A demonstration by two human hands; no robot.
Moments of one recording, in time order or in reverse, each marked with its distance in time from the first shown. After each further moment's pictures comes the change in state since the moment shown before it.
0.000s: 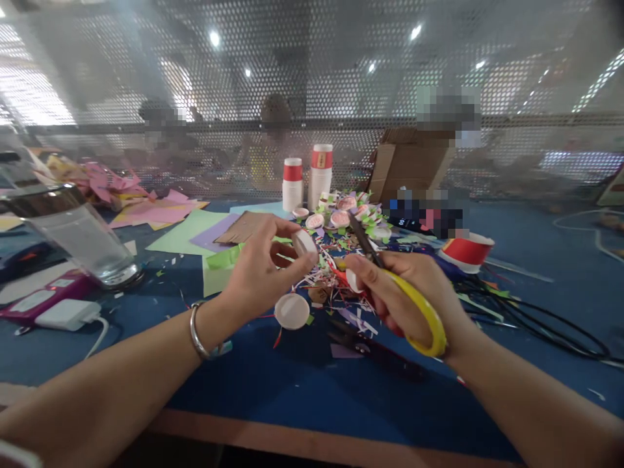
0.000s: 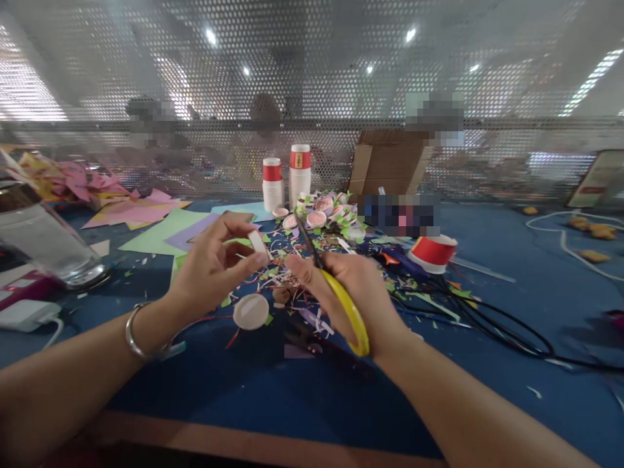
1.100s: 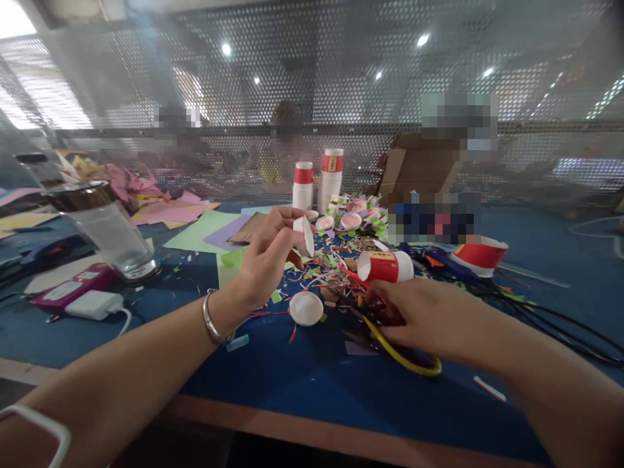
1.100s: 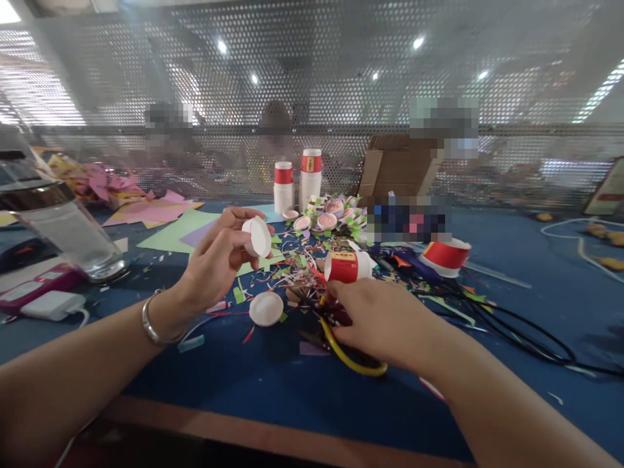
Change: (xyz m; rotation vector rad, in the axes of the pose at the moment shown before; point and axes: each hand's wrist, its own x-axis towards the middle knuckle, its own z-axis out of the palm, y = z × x) left_hand 0.007 0.005 -0.009 -0.369 0.021 -0.068; right_hand -0.001 0.002 -0.018 -0.990 -0.473 -0.157
